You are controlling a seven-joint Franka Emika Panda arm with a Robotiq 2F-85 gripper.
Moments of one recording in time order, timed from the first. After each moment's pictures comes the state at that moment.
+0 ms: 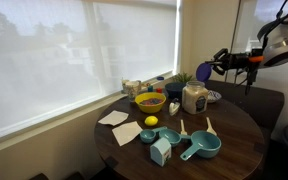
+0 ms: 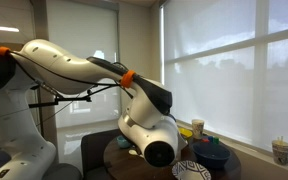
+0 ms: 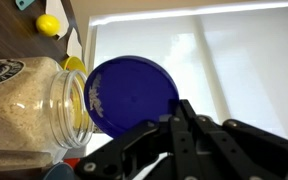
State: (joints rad) arm -0.25 -0.21 -0.31 -2.38 1.59 1.71 -0.54
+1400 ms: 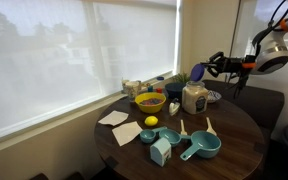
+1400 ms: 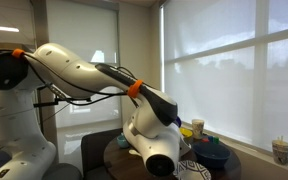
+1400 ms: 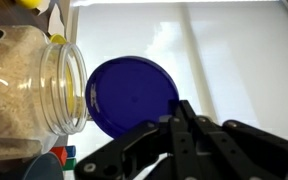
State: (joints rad) arm -0.25 -0.14 -0.29 -2.38 1.74 1.70 -0.67
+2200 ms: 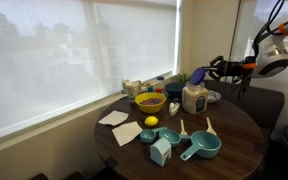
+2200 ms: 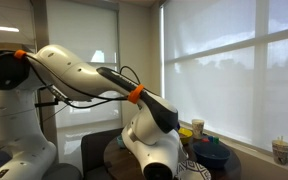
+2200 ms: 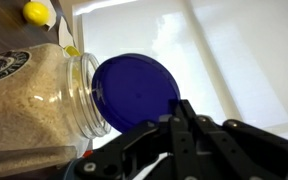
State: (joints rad) arm -0.27 -0.12 -0.29 -2.41 1.74 1.70 -0.55
